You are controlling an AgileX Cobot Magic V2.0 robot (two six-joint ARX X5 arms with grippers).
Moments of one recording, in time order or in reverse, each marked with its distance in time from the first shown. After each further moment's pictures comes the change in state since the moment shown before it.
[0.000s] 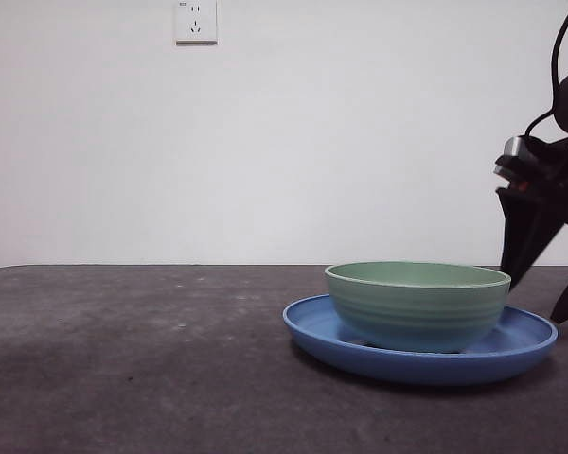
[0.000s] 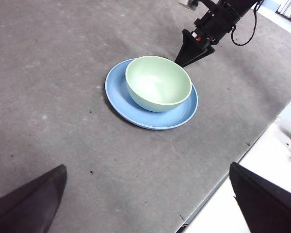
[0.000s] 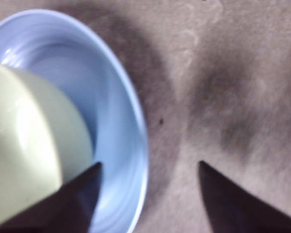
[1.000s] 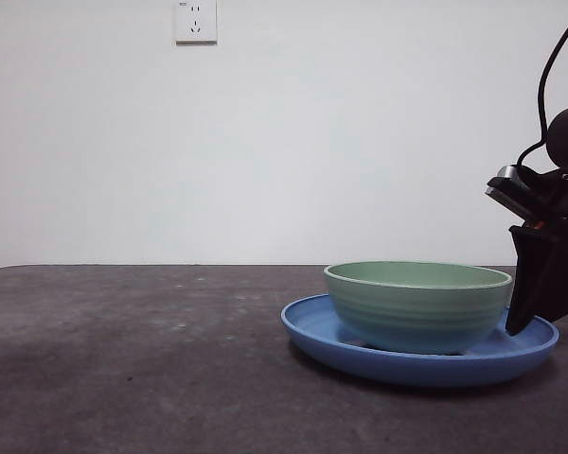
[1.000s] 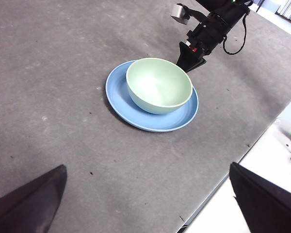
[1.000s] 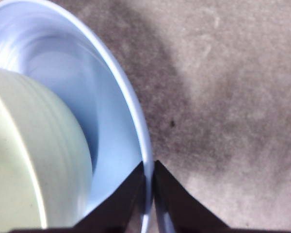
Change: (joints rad) left arm 0.000 0.000 0.000 0.004 0.000 0.000; right arm 0.002 0.090 0.002 0.012 -0.093 0.000
